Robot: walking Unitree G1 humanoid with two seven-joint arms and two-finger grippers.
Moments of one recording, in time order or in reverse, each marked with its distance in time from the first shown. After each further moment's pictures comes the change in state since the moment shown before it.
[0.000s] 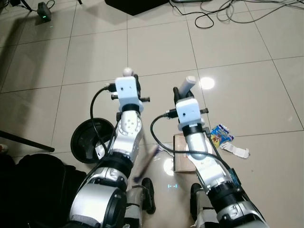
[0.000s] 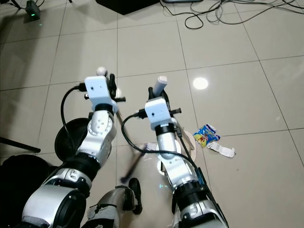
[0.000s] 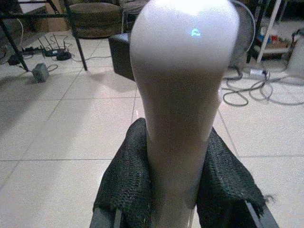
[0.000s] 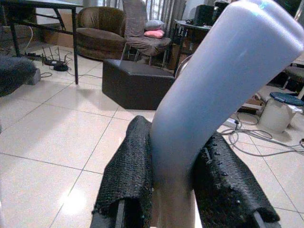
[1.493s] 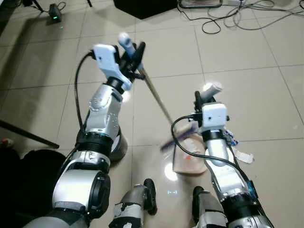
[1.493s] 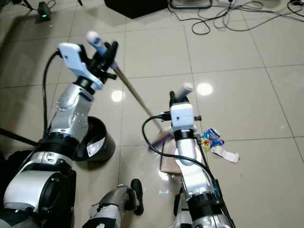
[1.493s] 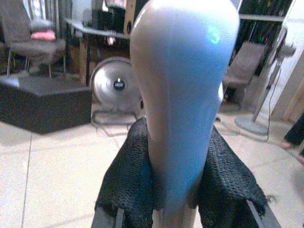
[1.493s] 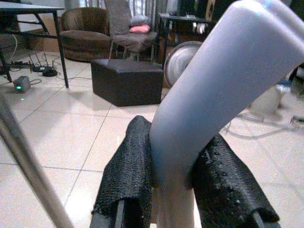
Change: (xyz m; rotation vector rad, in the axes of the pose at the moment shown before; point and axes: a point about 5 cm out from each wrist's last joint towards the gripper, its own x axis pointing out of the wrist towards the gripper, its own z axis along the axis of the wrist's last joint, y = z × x) left arm 0.030 0.021 0.062 -0.149 -0.137 -0.543; right arm -0.023 -0.045 -0.014 0.103 0.057 -0.123
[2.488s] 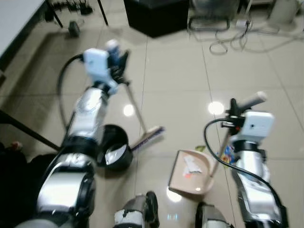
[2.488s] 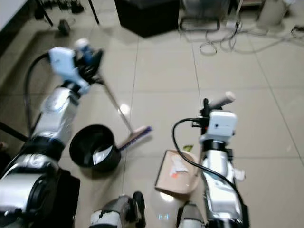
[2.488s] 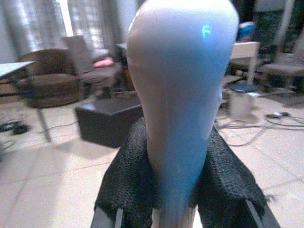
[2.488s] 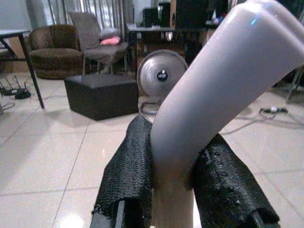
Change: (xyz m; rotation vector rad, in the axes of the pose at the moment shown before) left arm -0.029 0.044 0.002 0.207 0.071 0.166; right arm -0.033 -0.066 0.015 0.040 0.081 -0.192
